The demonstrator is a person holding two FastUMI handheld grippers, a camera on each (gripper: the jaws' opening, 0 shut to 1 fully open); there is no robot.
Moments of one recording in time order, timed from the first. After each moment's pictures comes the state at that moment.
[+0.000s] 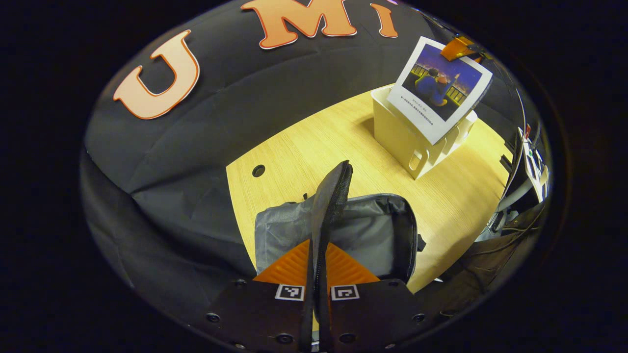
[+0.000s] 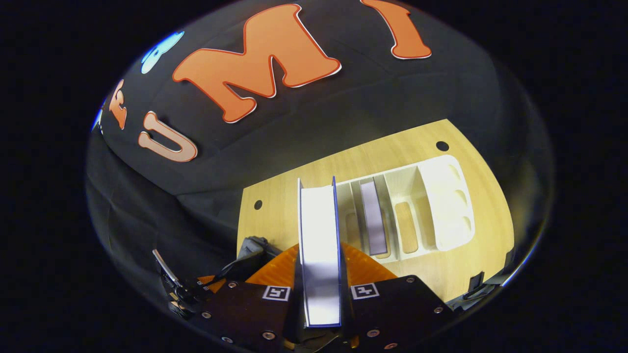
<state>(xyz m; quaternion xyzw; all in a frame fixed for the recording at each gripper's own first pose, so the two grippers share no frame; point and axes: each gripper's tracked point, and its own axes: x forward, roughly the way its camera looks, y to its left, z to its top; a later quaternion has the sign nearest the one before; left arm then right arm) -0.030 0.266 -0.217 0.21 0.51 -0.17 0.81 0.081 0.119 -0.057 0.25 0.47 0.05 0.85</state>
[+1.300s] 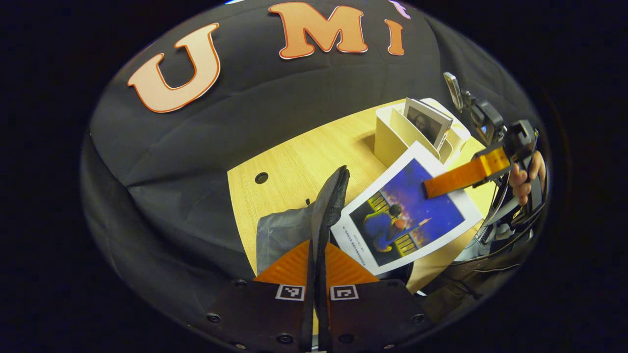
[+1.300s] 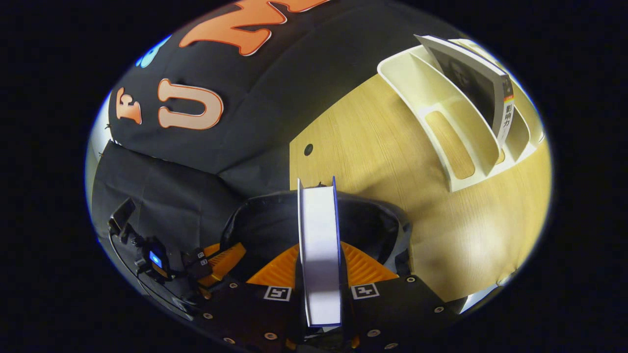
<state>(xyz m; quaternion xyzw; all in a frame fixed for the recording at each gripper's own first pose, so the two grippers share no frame) -0.030 0.292 -0.193 0.15 0.49 -0.19 0.84 -0.003 0.343 -0.187 0.40 0.49 0.16 0.76</state>
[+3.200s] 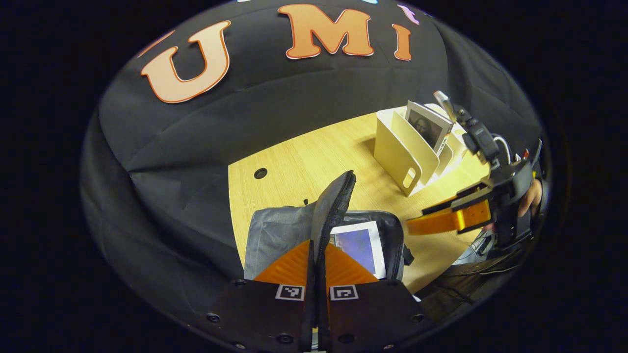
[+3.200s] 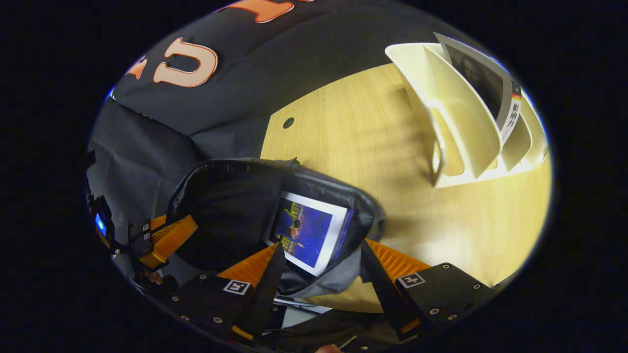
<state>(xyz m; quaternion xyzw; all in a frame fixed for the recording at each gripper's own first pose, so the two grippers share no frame) -0.047 0.281 -0.207 0.13 0.48 -0.16 0.85 -0.026 0.321 -0.236 0.24 0.52 0.16 0.80</state>
